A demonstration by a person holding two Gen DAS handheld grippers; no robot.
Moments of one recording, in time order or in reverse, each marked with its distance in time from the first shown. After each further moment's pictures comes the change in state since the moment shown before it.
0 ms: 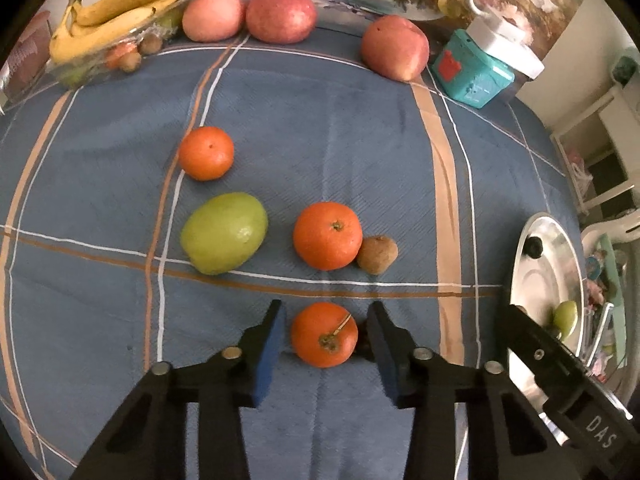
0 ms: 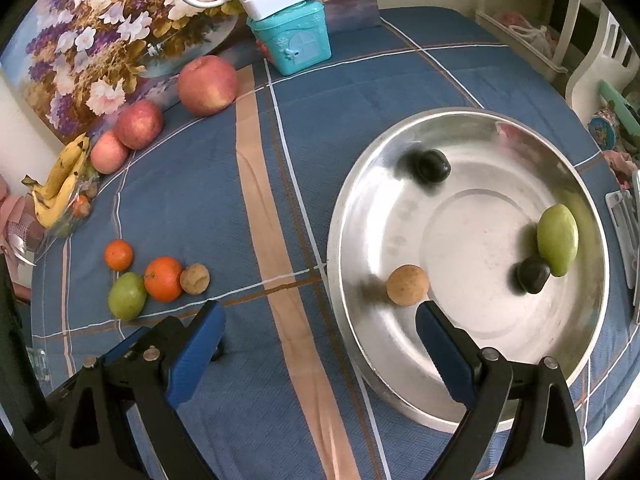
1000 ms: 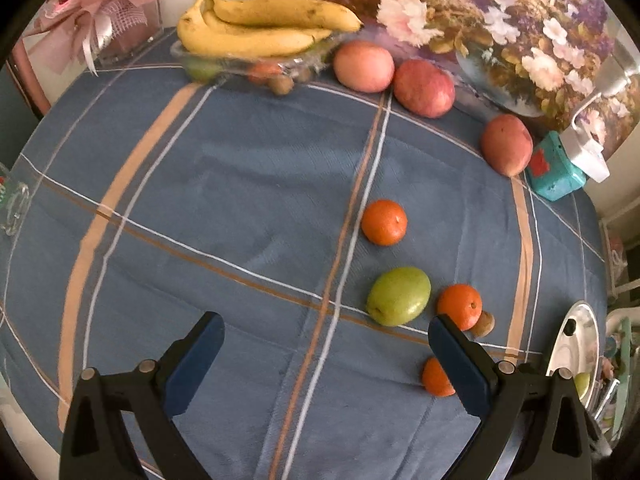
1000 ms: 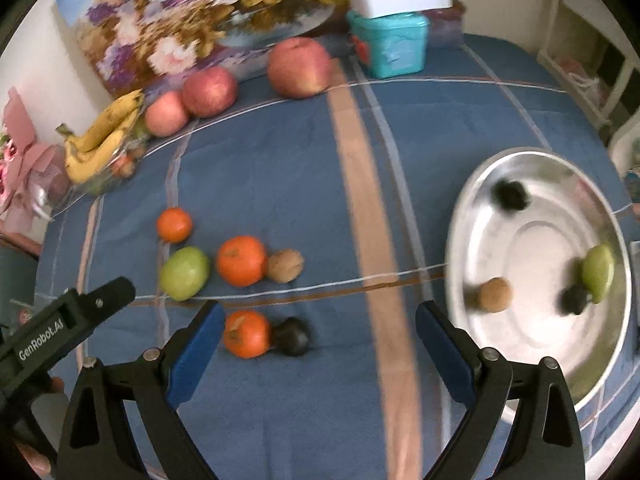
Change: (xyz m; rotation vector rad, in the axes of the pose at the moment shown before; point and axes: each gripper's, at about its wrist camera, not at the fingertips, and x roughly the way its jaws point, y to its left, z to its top) left arm -0.053 0.087 0.010 -0.206 -0.111 0.157; right arm 0.001 0.064 -0.007 -0.152 -0.023 0.027
